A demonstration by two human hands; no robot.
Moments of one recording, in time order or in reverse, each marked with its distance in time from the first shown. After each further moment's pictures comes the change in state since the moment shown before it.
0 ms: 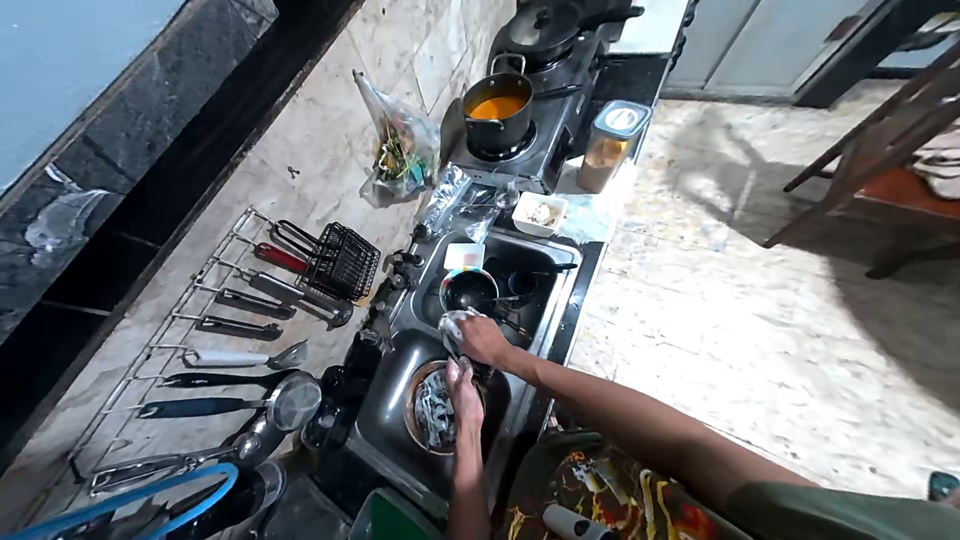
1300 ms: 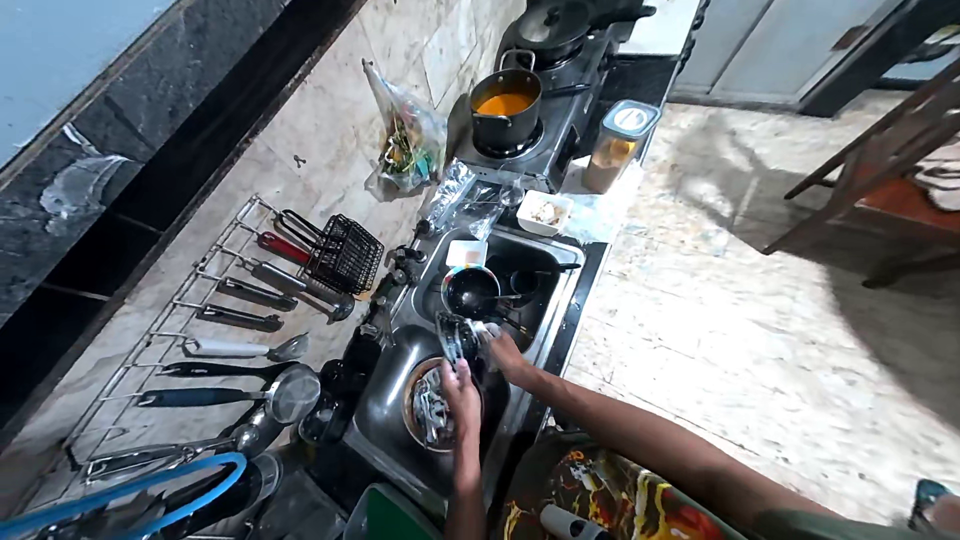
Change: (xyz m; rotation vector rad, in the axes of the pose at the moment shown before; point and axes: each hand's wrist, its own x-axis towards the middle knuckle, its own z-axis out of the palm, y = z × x) left_hand -0.010 0.004 -0.012 0.477 0.112 0.152; right_hand -0.025 0.036 0.054 1.068 0.236 0.481
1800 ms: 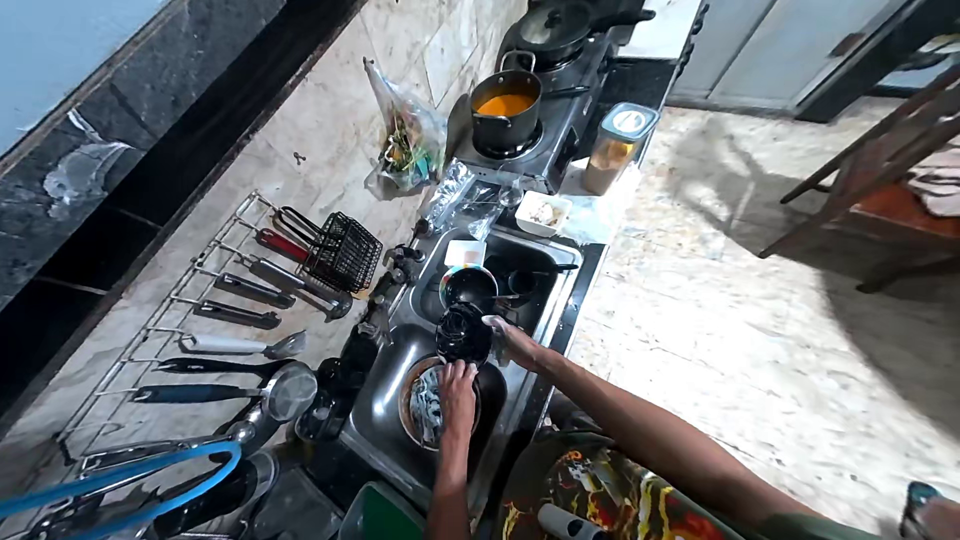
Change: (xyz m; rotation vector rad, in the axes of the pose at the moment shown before) left_hand 0.014 -0.042 -0.014 0.997 -0.251 0.660; right_hand 0.015 -0.006 -0.048 0.108 -0.330 0.126
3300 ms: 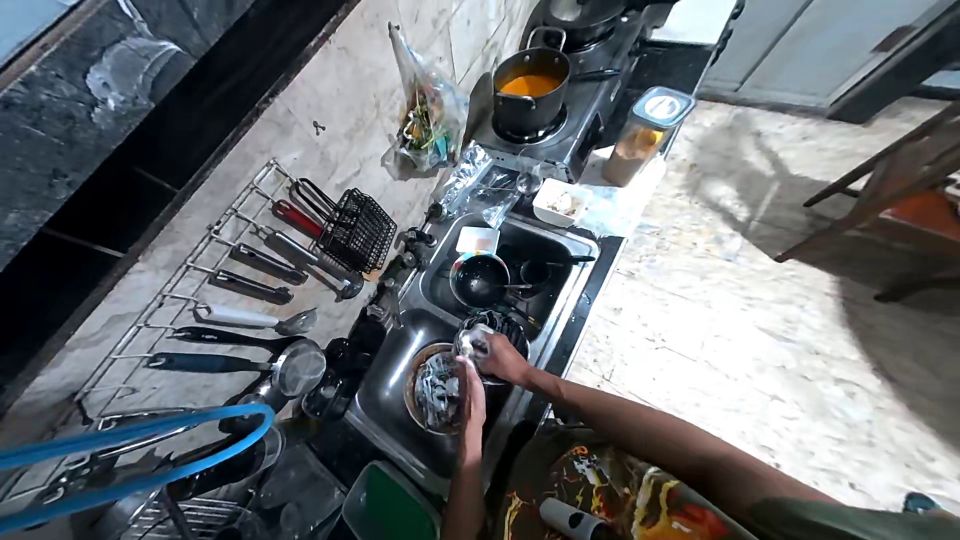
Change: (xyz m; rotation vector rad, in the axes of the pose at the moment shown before) left_hand -0.016 0.012 0.020 -1.071 0.100 -0.664; right_hand -0.011 0.030 0.061 -0.832 -0.002 -0.497
